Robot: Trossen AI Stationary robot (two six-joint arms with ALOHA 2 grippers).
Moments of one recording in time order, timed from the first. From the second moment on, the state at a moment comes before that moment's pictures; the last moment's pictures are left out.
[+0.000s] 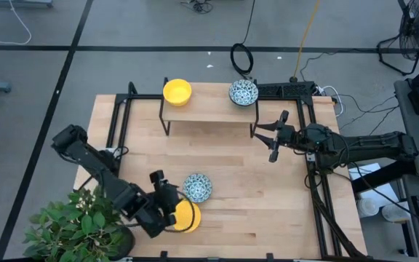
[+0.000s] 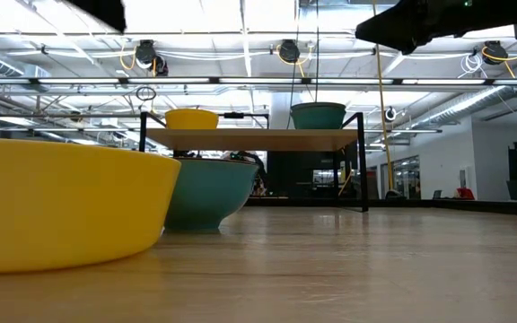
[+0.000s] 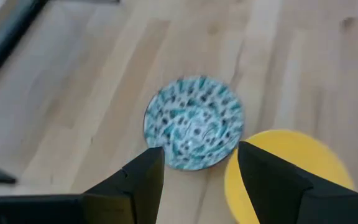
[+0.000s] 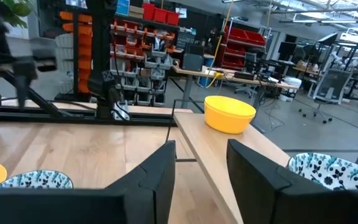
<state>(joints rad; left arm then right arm) -0.70 1.61 1.31 -0.91 -0.68 -0.83 -0.04 0.72 0.46 0.28 0.26 -0.17</state>
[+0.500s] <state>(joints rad) -0.55 1.61 1.13 -0.86 -0.42 -0.96 -0.04 0.72 0.46 0.25 0.26 -0.17</state>
